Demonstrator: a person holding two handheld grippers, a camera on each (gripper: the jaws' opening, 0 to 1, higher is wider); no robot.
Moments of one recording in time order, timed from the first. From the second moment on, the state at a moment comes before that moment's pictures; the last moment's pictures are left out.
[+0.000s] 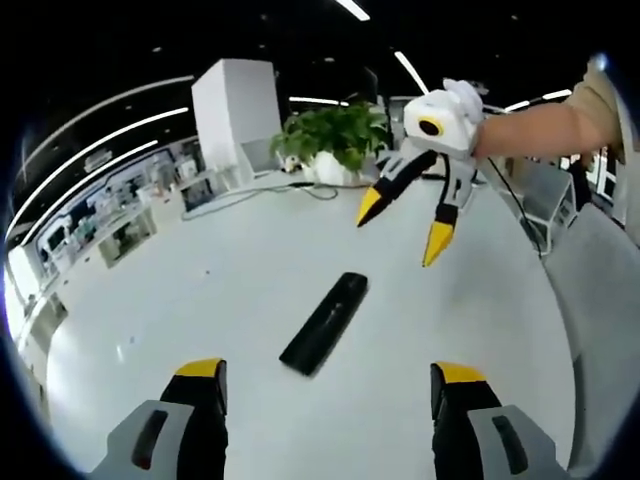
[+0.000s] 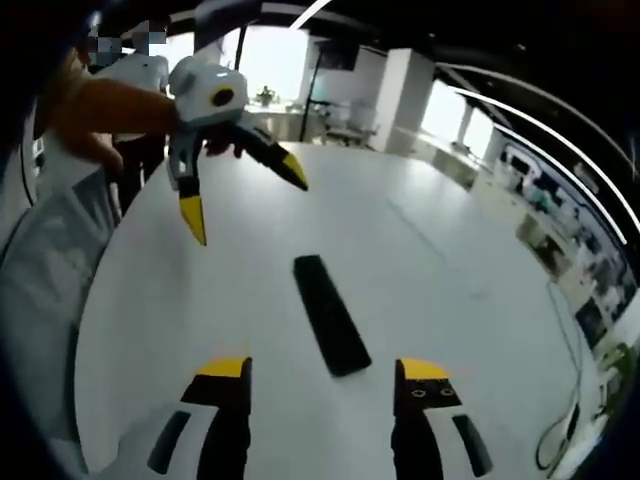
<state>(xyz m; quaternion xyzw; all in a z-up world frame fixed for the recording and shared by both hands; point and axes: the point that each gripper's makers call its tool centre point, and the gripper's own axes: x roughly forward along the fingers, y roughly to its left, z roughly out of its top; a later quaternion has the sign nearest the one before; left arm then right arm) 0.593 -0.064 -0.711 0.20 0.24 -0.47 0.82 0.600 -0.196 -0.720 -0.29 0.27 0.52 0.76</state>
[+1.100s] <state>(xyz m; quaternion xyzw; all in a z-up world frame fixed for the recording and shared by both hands) 0.610 -0.073 -0.729 0.24 0.25 -0.49 0.80 0.617 -0.188 -0.737 -0.30 0.28 0.53 0.74</state>
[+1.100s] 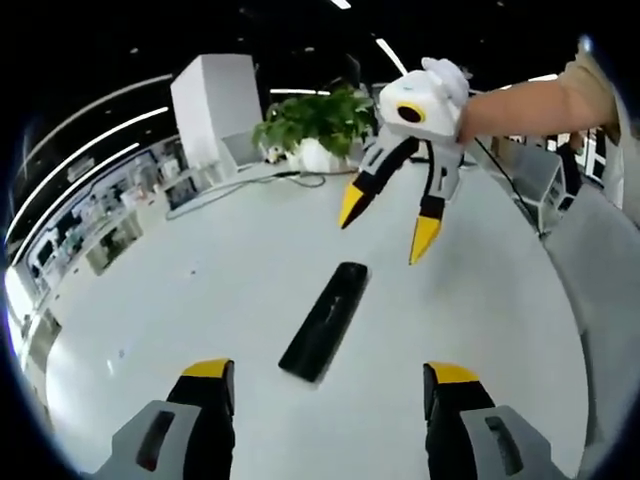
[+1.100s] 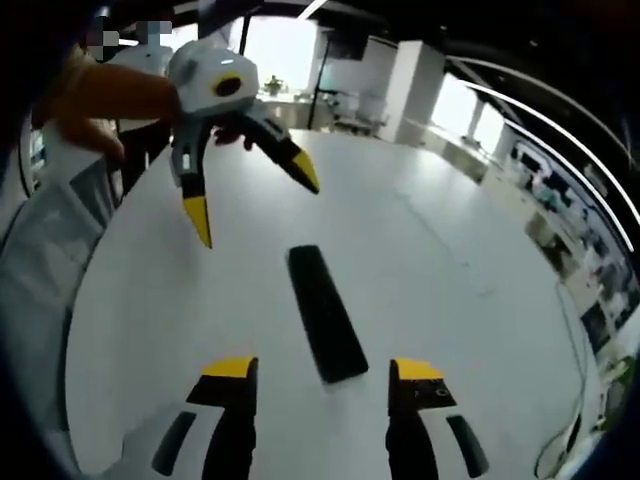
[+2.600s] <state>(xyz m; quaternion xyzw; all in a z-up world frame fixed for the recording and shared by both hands) 0.634 -0.089 -0.760 0.26 0.28 -0.52 0.77 0.634 -0.181 -0.767 -0.30 0.31 0.54 0.72</state>
